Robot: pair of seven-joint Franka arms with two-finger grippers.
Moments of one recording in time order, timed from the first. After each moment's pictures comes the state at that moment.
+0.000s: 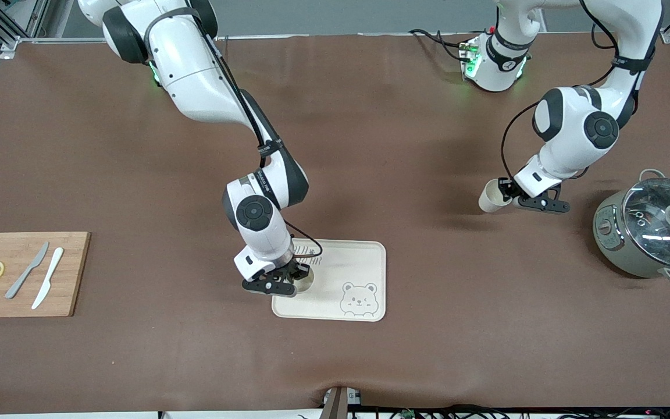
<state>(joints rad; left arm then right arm) -0.06 0.13 -0.05 -2.44 -0.19 2.56 0.20 0.69 0.94 -0.23 -1.26 0.19 2.38 0.60</state>
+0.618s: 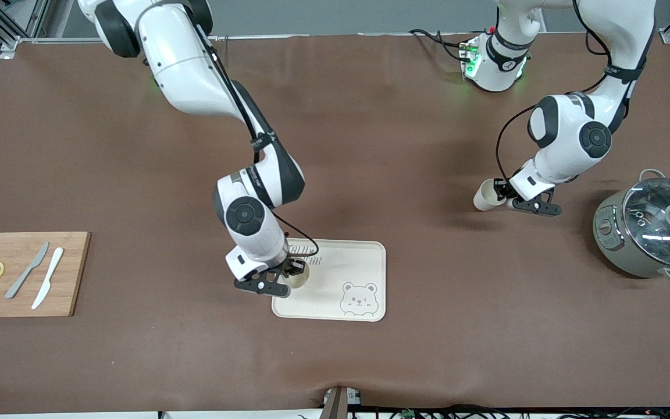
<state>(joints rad) -0.06 0.18 -0.06 -2.44 -0.21 2.58 0.23 0.67 0.85 -0.24 -1.22 0.22 2.16 0.59</state>
